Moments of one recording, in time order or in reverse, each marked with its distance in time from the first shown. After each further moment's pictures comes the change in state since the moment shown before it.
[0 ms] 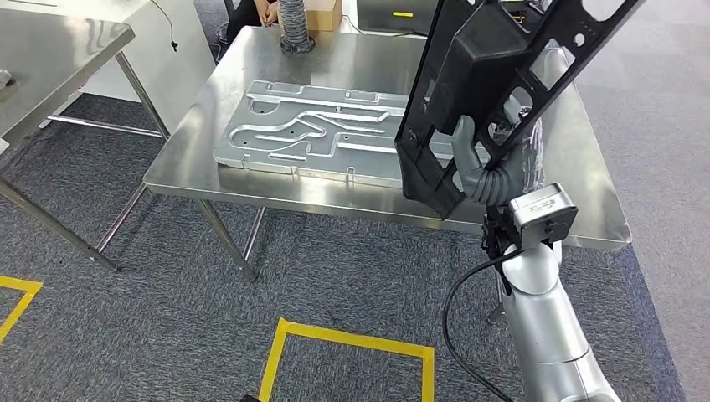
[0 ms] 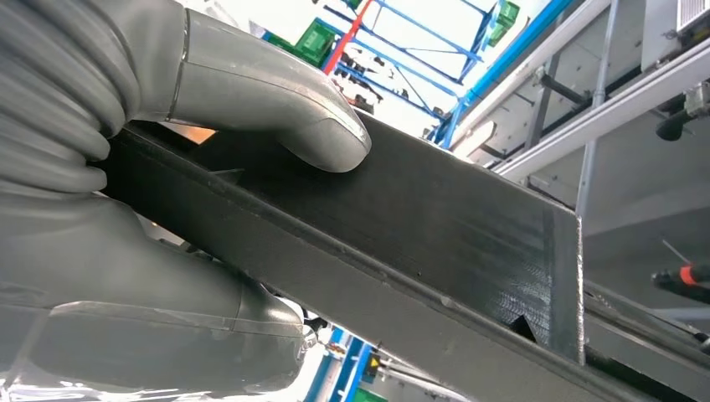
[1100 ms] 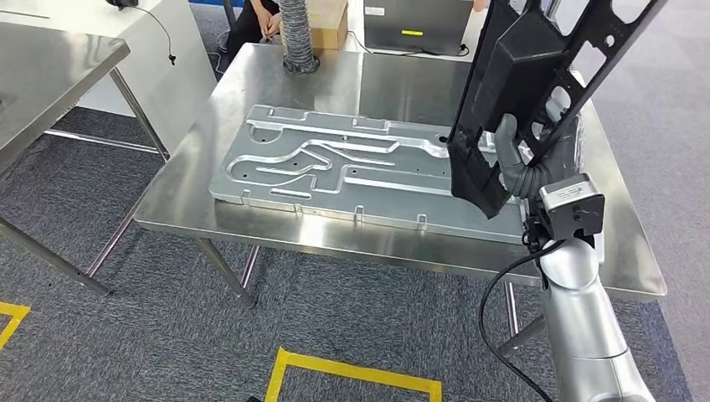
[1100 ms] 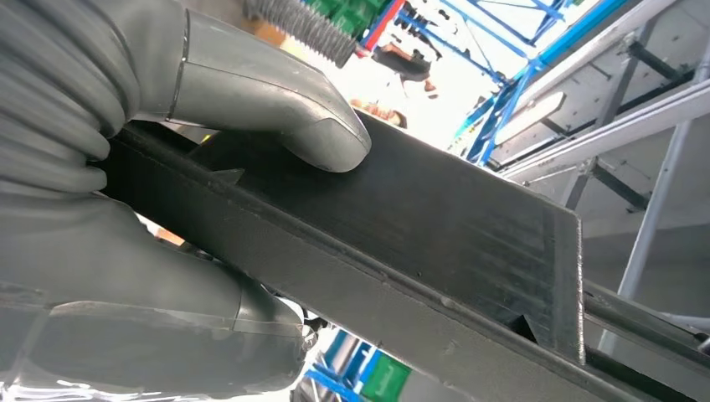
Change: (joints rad) left arm -0.009 -0.005 -0.023 0.000 -0.041 -0.013 0.016; right arm 0.002 -0.111 -0.100 0.034 0.048 0.012 0.016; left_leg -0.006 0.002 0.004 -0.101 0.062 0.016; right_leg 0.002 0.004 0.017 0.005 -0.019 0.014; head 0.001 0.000
